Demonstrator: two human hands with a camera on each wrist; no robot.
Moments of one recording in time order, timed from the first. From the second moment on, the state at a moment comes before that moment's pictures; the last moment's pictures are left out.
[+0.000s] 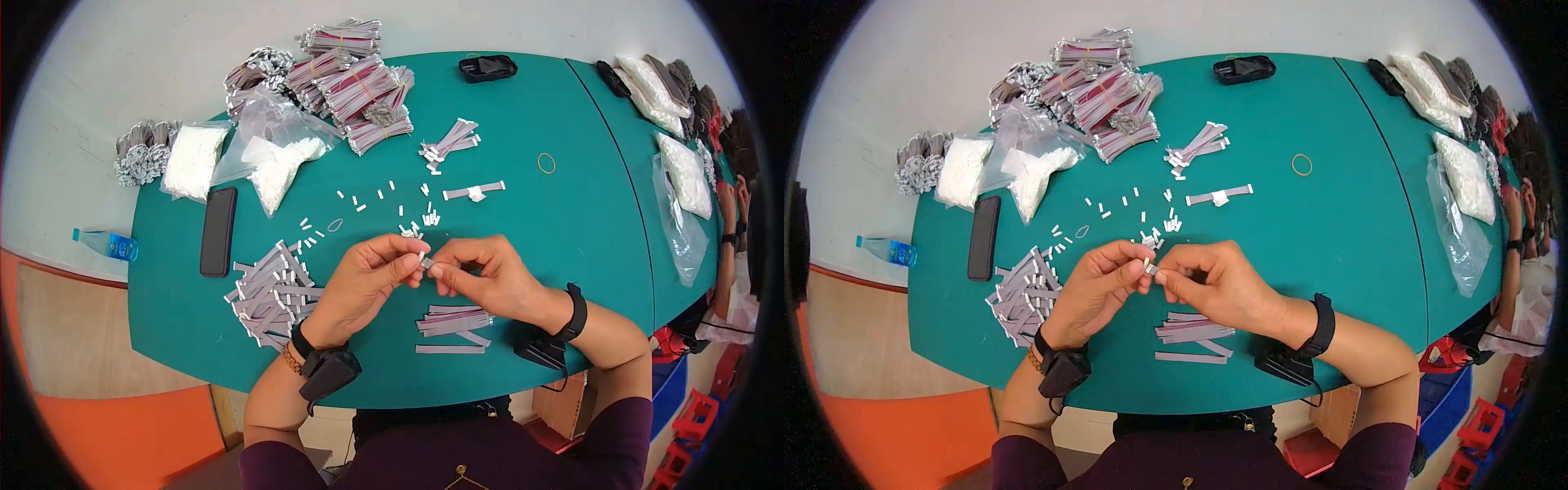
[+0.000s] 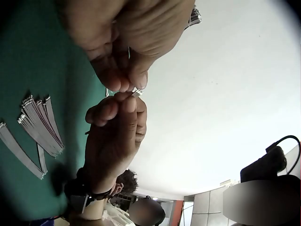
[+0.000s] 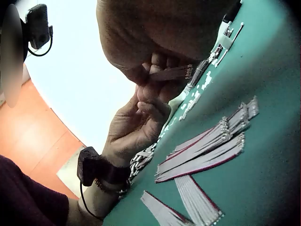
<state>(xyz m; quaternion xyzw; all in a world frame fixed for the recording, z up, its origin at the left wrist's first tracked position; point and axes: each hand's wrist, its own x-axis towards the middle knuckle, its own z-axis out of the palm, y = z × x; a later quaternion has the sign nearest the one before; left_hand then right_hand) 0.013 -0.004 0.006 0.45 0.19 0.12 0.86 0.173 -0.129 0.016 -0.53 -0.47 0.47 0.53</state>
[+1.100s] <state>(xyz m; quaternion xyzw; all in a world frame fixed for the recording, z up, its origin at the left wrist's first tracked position) 0.012 -0.002 0.007 0.45 0.19 0.11 0.87 0.173 -0.129 0.018 -0.53 -0.49 0.45 0.53</state>
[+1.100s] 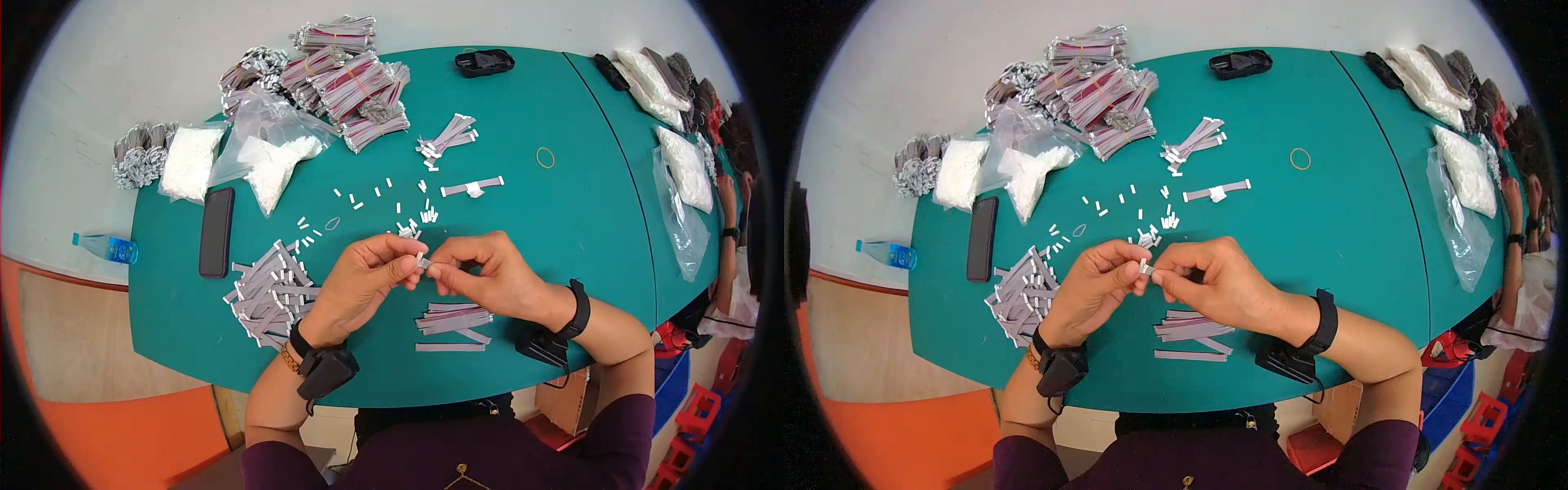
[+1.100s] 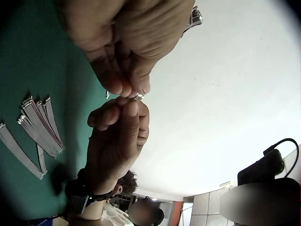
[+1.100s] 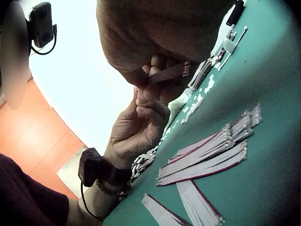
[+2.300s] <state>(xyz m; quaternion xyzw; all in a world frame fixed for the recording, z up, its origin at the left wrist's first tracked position) 0.013 -0.003 0.010 0.48 0.18 0.12 0.85 0.174 -0.129 0.023 -0.52 -0.41 0.53 0.52</state>
